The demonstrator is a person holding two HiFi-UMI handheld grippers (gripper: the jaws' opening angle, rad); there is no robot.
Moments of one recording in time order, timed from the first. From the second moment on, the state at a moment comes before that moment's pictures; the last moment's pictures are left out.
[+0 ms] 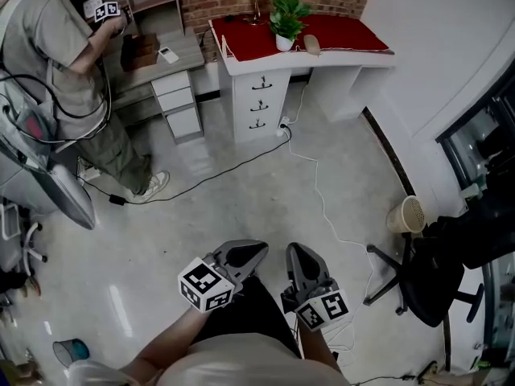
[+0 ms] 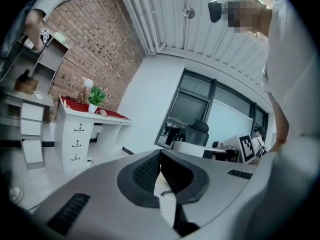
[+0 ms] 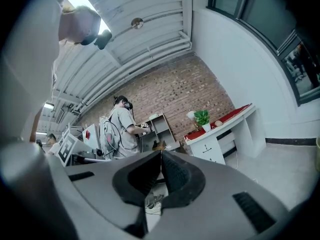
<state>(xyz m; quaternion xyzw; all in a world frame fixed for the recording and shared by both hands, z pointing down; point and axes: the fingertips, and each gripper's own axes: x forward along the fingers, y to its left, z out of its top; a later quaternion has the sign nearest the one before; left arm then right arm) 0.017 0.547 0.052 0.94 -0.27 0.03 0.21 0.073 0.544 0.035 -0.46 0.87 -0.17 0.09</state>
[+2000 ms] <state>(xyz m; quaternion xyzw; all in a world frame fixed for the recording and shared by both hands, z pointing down) -0.023 0.280 0.036 0.95 -0.24 0.01 0.17 0.010 0.300 0.038 -0.47 0.86 -0.17 0.07</state>
